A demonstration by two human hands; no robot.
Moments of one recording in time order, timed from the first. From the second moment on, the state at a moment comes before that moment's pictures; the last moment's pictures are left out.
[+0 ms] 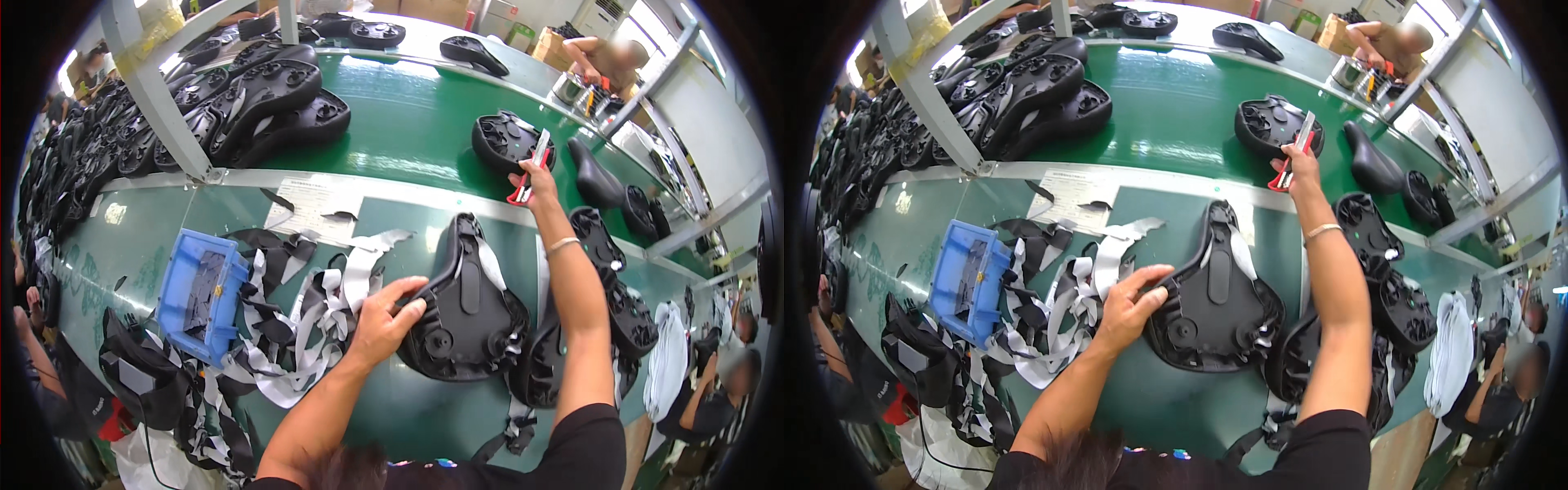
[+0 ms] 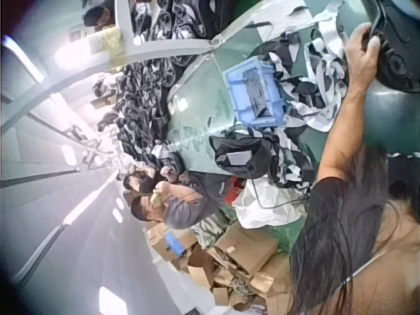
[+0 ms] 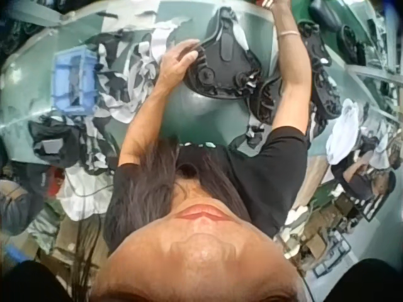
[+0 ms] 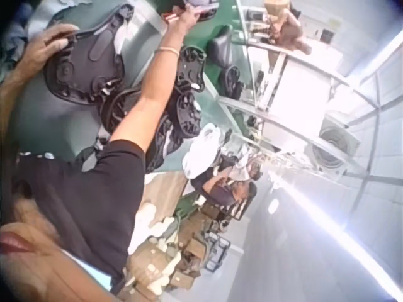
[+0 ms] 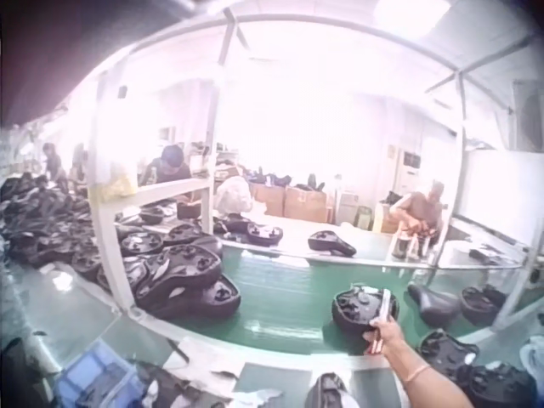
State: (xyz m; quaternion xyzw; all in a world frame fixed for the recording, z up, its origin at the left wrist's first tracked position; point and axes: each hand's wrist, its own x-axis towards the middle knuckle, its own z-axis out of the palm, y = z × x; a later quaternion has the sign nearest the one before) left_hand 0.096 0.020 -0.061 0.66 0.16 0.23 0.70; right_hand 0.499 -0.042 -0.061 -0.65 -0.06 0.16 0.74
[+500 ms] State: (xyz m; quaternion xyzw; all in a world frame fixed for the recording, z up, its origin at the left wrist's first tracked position) left_hand 0.019 0.064 0.006 0.73 0.05 0.10 0.67; right_hand 0.162 -0.291 0.020 -0.71 -0.19 0.25 0.64
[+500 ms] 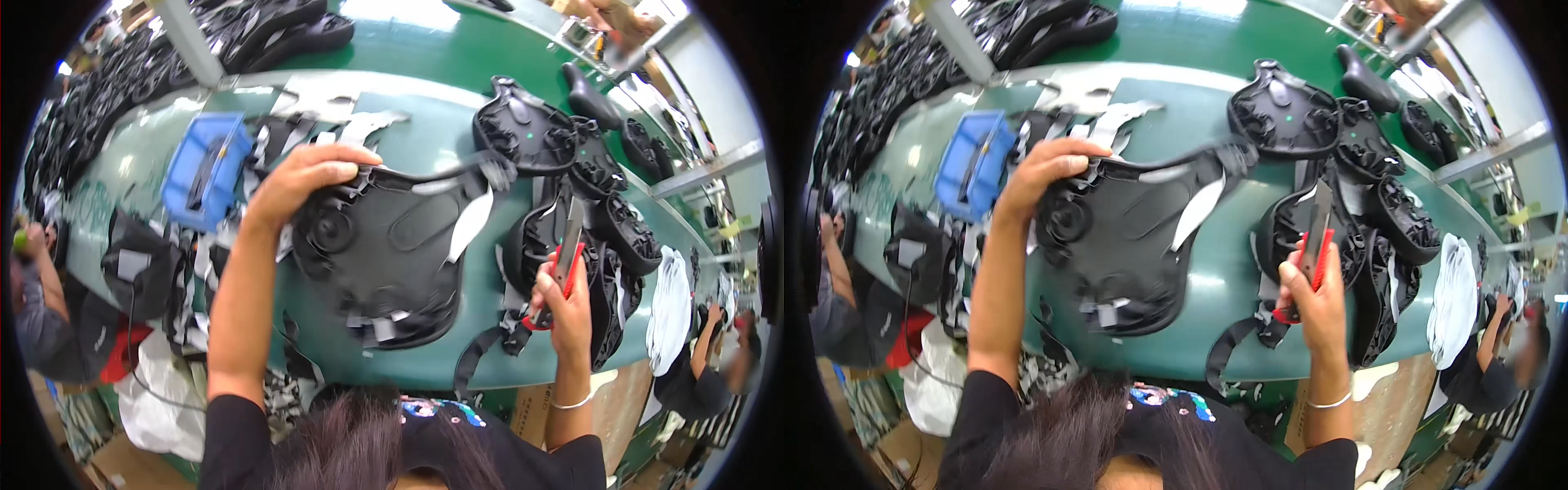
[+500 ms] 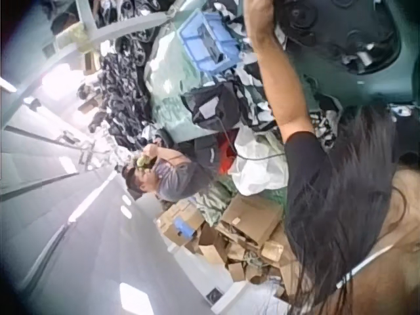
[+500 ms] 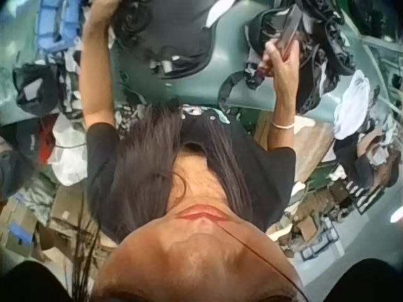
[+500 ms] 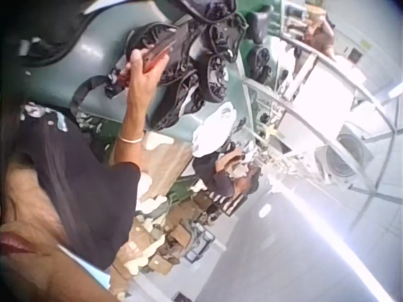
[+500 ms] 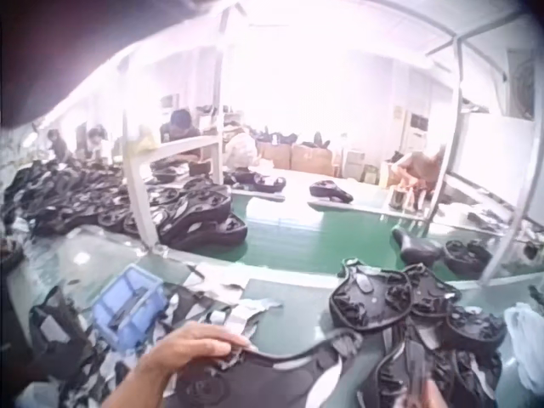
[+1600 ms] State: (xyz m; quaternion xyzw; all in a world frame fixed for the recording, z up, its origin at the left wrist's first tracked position) left_hand -0.006 -0.021 -0.009 0.88 -0.09 -0.13 0.44; right_hand 0.085 -0.280 0.006 -0.71 -0.65 0.11 0.26
